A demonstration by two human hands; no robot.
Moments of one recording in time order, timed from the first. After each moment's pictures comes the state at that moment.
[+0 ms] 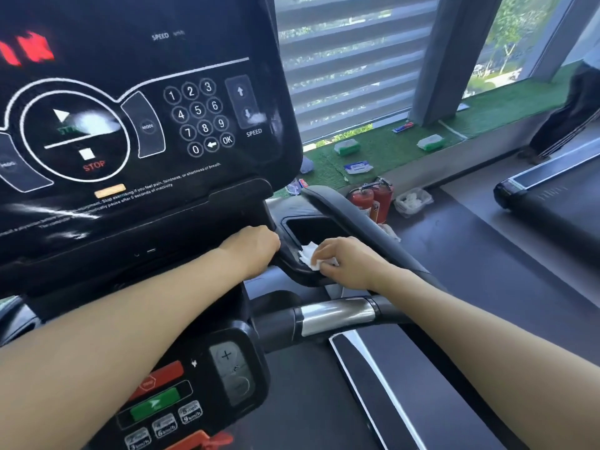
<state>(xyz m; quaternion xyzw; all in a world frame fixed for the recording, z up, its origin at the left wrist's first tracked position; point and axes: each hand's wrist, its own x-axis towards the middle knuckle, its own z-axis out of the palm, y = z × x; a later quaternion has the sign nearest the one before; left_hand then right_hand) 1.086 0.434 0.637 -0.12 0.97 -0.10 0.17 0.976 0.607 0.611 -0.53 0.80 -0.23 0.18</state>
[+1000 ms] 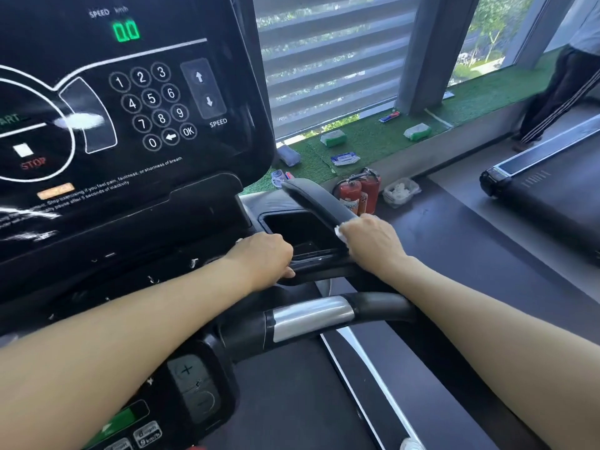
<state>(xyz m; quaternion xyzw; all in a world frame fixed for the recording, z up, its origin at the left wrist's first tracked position) 1.066 0.489 0.646 -0.07 0.97 -0.06 0.21 0.930 0.631 0.594 -0.46 0.89 -0.05 -0.04</state>
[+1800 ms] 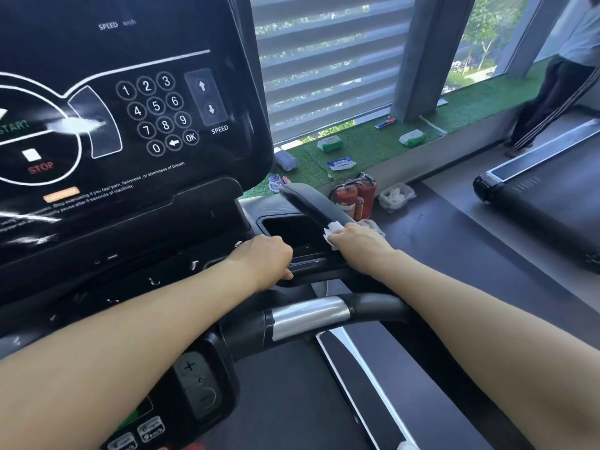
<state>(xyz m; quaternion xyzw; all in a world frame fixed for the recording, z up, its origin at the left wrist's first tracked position) 1.064 0.495 0.648 -0.09 0.97 -0.05 0.21 0.930 0.624 0.600 -0.53 0.85 0.06 0.04</state>
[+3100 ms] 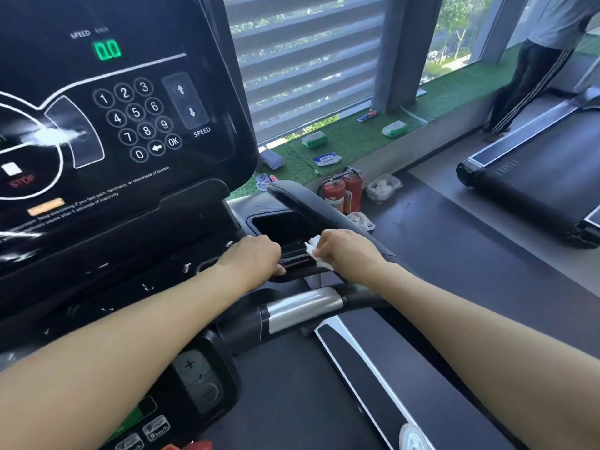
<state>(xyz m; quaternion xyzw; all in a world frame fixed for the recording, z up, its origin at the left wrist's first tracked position) 1.064 0.487 0.635 -0.08 0.98 -0.05 0.18 0.951 0.634 0.583 -0.42 0.89 -0.15 0.12</state>
